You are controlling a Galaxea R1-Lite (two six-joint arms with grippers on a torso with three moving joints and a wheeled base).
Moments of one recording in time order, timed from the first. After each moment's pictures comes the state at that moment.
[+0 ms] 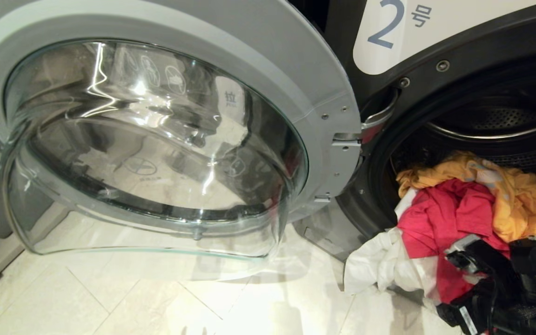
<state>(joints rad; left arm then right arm) 0.00 0.00 0.00 -0.02 0.00 -0.02 0.25 1.48 -0.30 -0.46 -0.16 -0.22</state>
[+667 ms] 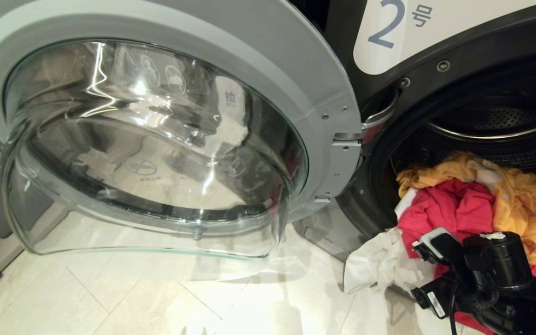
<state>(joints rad) 0.00 0.00 0.00 -0.02 0.00 -0.02 0.36 1.66 -0.32 -0.66 -0.37 -0.22</state>
